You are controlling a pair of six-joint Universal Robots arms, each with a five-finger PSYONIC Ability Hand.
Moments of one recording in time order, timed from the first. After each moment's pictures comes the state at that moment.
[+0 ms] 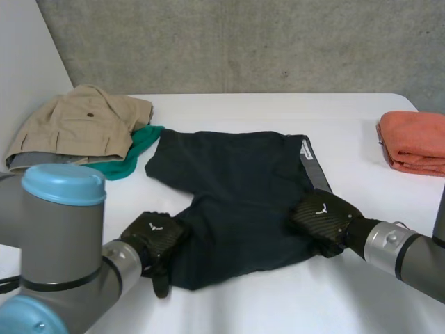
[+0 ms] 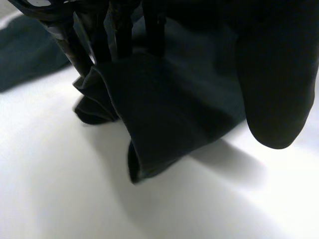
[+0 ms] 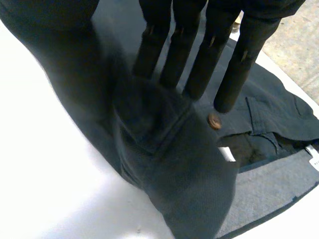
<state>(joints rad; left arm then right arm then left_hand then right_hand) 4.14 -1.92 -1.71 2.97 -1.57 3.43 1.72 -1.19 1.82 -0.01 0.86 2.32 0.26 0.25 0.25 0.24 0.06 0.97 0.98 0.98 0.98 0.80</state>
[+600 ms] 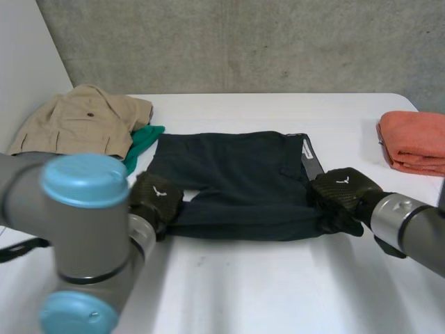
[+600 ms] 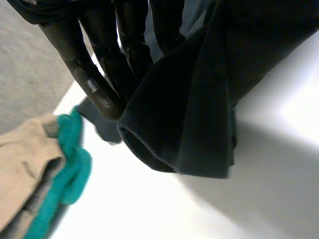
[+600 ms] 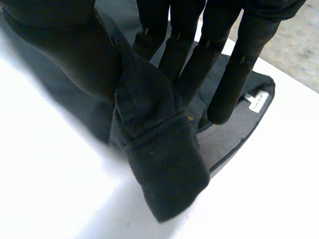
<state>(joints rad) 4.06 -1.96 -1.59 3.12 -1.81 3.71 1.81 -1.30 1.66 0.18 1.19 2.67 1.13 1.19 1.17 1.19 0.98 1.11 1.18 1.18 1.19 0.99</state>
